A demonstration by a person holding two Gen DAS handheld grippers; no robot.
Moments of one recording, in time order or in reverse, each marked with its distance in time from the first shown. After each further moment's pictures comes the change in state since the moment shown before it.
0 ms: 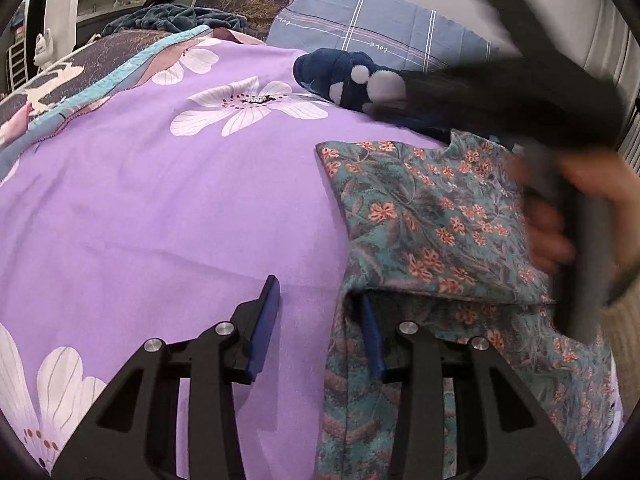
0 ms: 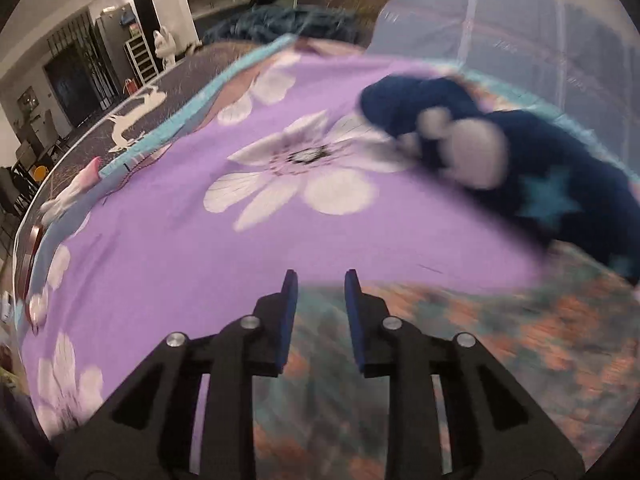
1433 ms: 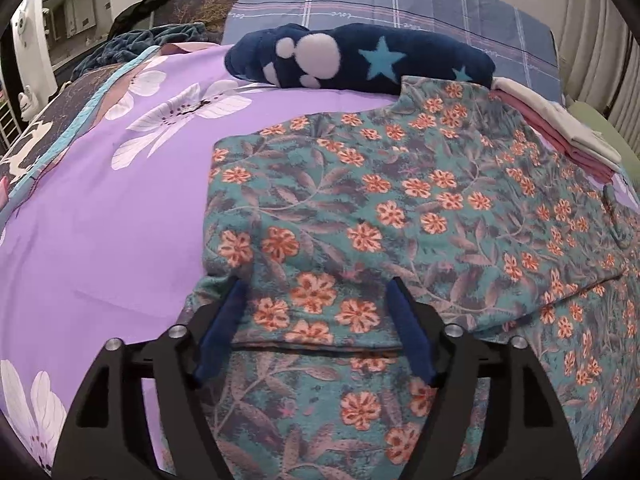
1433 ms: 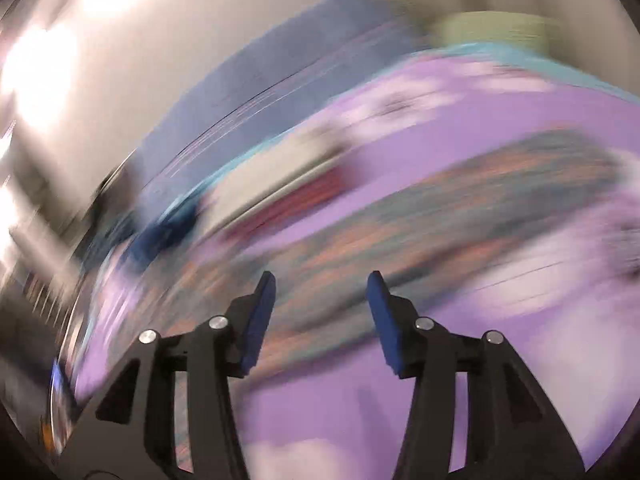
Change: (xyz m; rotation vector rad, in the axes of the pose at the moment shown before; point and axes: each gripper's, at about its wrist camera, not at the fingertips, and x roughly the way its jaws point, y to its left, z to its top) left arm 0.043 -0.098 0.006 0.197 0.073 0.117; right arm -0.351 -0.377 -0.346 1.026 -0.446 -0.412
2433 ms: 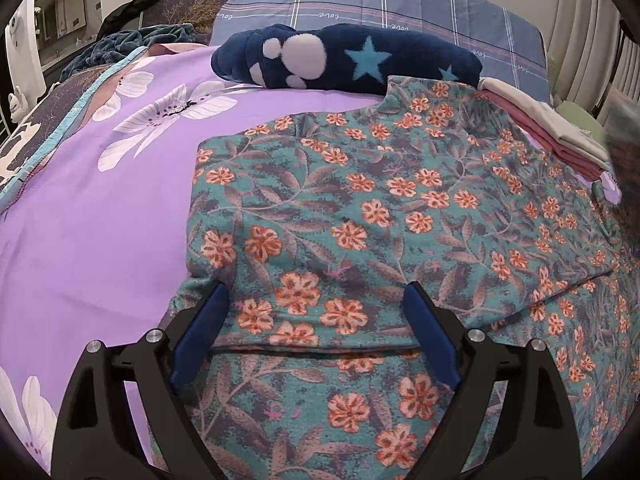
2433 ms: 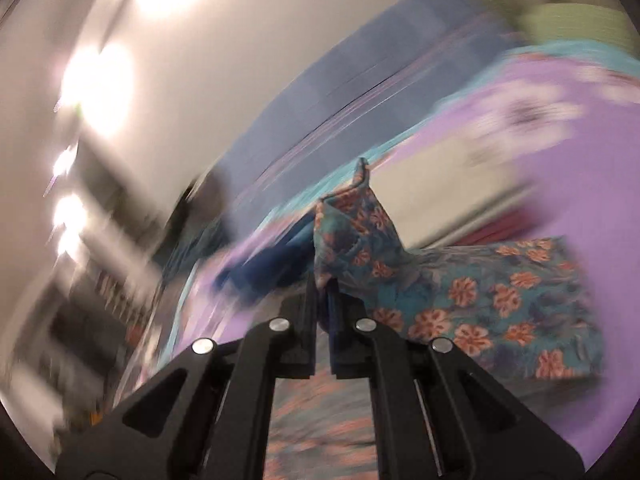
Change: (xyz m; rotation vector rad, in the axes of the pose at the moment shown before) left arm 0.000 -0.002 -0.002 0.000 -0.012 -0.042; right arm 0.058 0.248 -0.082 -0.314 0.221 0.540
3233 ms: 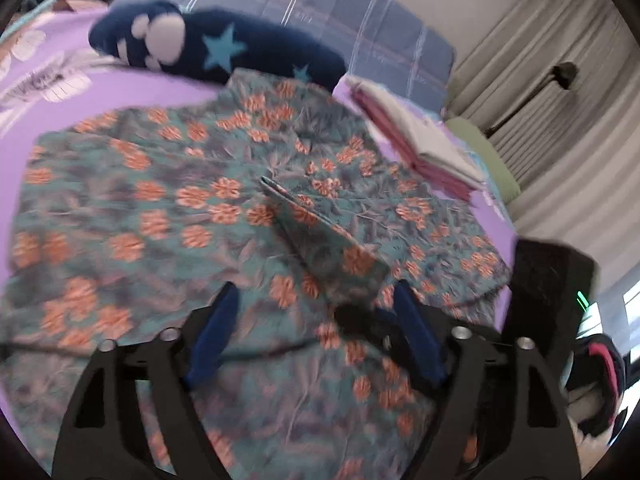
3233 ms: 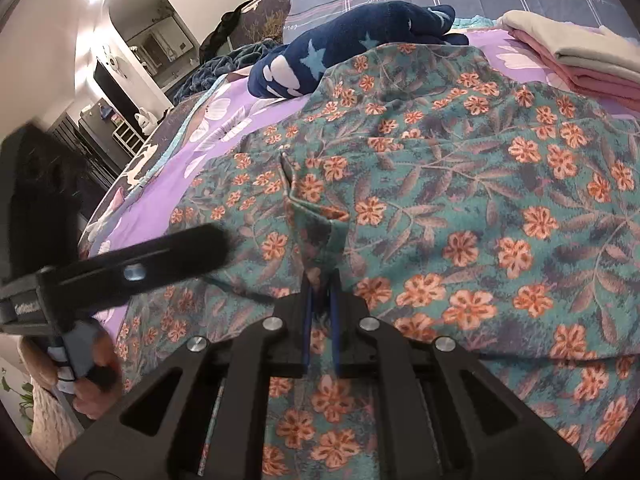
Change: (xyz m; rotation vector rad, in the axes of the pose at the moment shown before) left arm 0.001 -0.060 0.030 -0.097 0.113 -0.506; right arm 0.110 0.042 -0.131 -0.217 0.366 -0.027
